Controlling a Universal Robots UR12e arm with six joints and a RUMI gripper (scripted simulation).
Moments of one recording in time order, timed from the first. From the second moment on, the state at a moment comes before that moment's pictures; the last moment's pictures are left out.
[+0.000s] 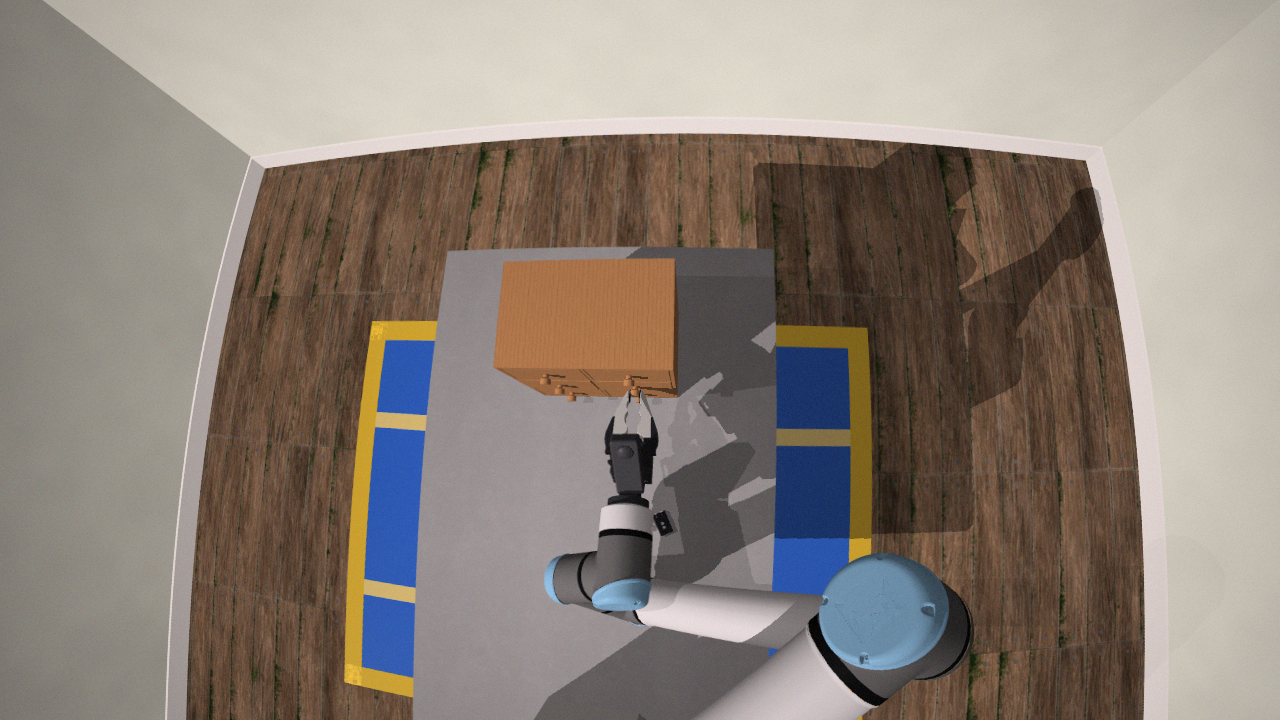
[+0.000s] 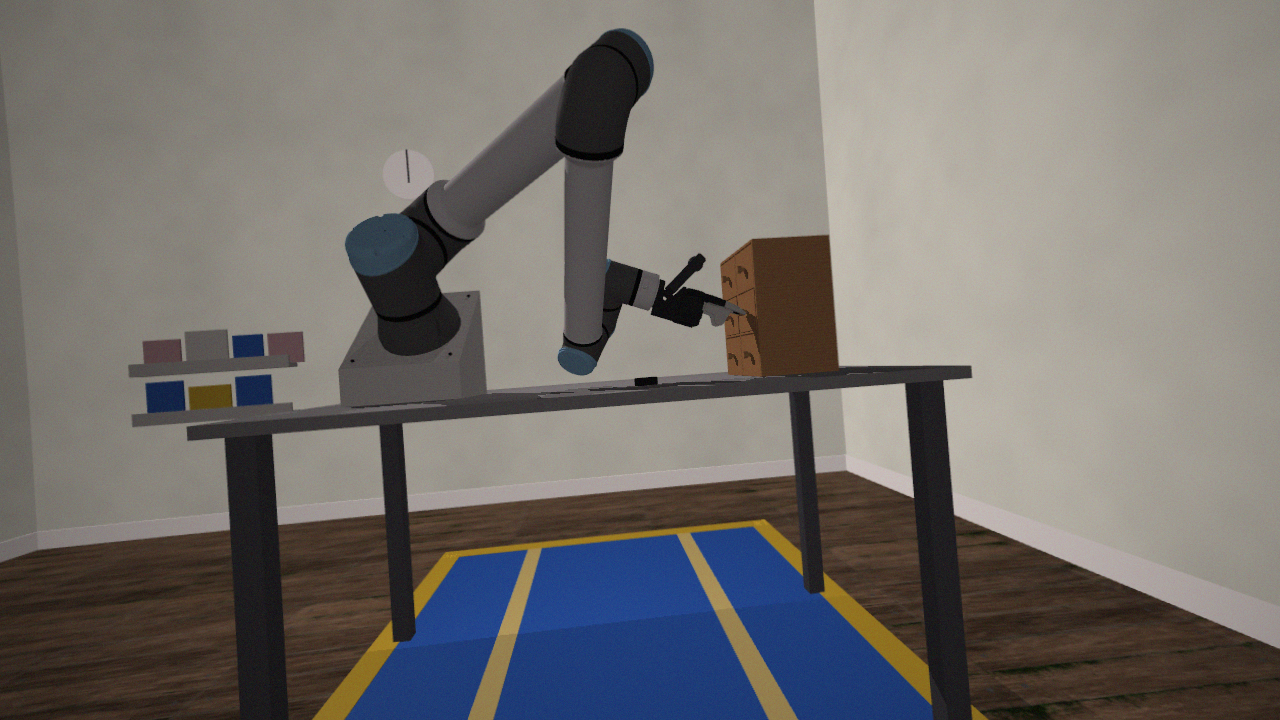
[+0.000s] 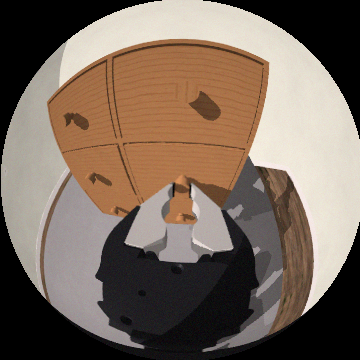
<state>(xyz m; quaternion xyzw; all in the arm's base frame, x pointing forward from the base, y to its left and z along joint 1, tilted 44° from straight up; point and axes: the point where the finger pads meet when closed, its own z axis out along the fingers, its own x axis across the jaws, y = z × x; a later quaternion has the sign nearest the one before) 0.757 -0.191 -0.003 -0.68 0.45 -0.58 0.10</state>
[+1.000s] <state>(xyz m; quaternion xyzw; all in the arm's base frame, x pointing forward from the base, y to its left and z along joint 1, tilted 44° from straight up) 0.757 -0.191 -0.003 -0.68 0.45 -0.58 0.10</state>
